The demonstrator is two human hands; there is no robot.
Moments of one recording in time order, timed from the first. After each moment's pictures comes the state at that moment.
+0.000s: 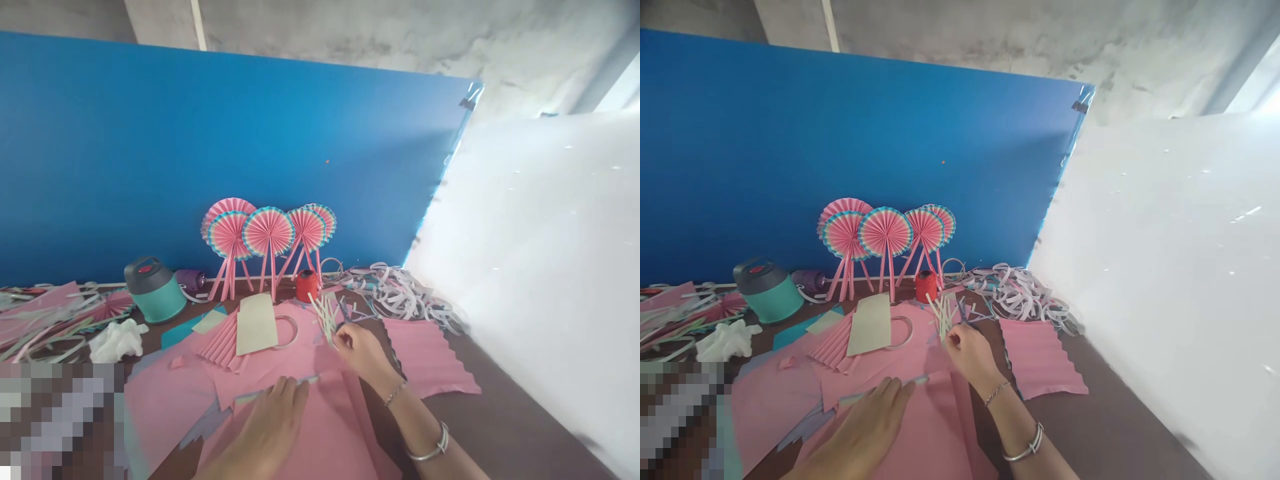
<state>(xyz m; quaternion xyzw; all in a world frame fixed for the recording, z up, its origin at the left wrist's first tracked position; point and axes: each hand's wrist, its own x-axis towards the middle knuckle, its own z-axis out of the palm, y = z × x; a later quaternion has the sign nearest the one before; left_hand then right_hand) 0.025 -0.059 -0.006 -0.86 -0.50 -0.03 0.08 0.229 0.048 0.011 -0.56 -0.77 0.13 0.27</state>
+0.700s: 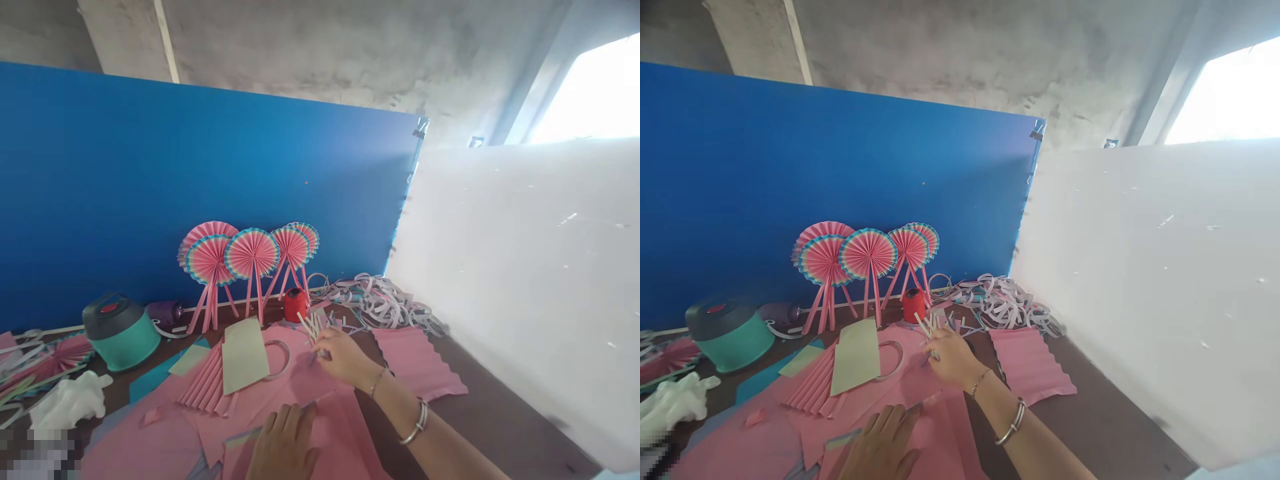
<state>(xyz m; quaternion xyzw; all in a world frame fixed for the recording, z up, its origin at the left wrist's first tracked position) 0.032 -0.039 -0.026 -0.86 -0.49 -0.09 -0.01 0.212 0.069 0.031 -0.46 -0.86 0.10 0.18</state>
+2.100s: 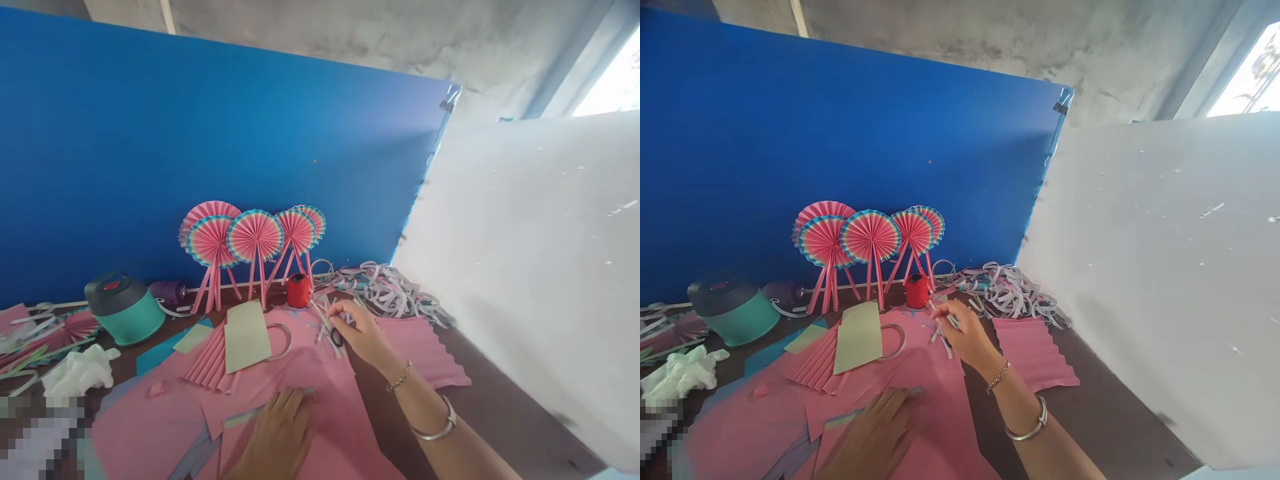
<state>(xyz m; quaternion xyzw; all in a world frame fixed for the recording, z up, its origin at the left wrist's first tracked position) 0.026 -0.047 -0.007 -0.88 -0.45 -0.12 -0.01 0.223 0.056 0.069 -0.46 -0.77 0.23 0.38</state>
